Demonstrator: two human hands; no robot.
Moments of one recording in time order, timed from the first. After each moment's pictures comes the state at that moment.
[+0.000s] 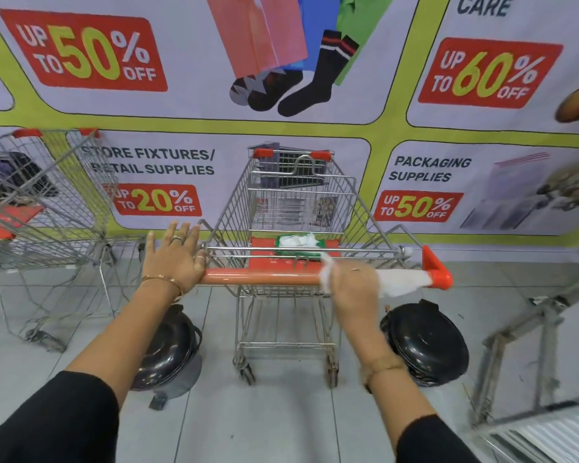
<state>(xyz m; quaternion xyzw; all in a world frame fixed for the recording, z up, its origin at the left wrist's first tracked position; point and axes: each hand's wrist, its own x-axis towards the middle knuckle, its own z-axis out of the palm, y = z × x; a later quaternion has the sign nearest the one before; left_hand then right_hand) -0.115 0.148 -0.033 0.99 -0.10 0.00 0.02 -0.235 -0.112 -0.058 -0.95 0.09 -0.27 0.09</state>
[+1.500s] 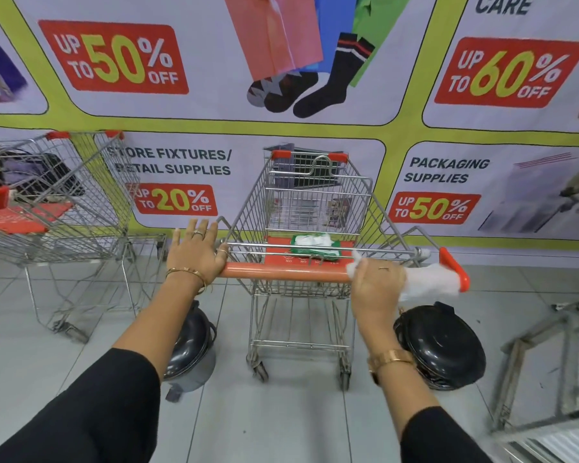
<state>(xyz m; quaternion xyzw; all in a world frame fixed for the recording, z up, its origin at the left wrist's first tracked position) -0.125 0.148 -0.030 0.99 -0.11 0.01 0.03 -0.236 -0.108 -0.067 -0.89 0.25 -0.31 0.22</state>
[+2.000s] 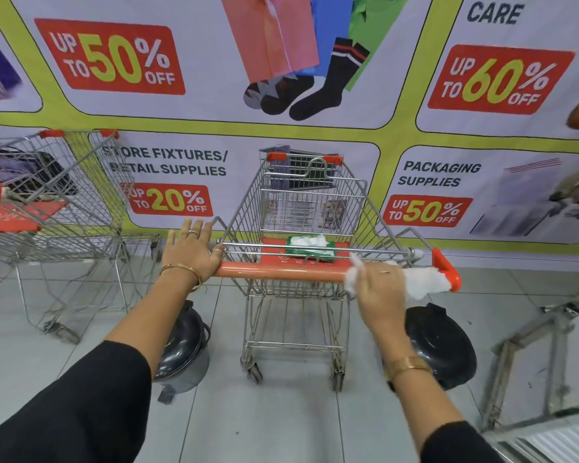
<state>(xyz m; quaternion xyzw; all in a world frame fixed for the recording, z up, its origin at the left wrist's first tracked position) -0.121 0.150 -0.034 0.99 -0.10 -0.01 0.03 -0.259 -0.132 -0.063 -0.93 0.10 -0.30 0.21</state>
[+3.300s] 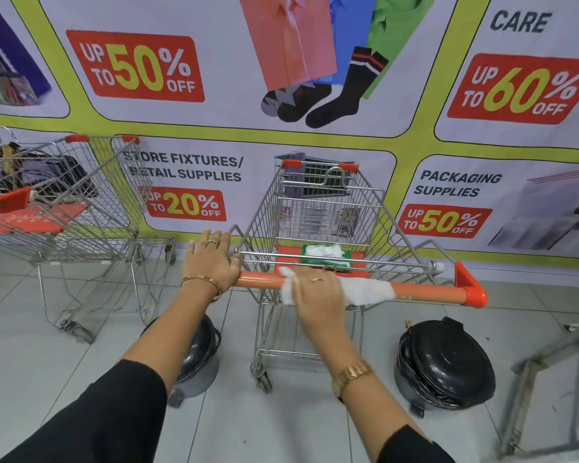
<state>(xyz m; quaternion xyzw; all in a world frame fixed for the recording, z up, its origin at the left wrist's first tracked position) -0.128 0.144 -0.030 0.99 -0.09 -0.01 0.05 -0.222 -0.028 -0.061 -0.95 0.00 -0.29 0.15</state>
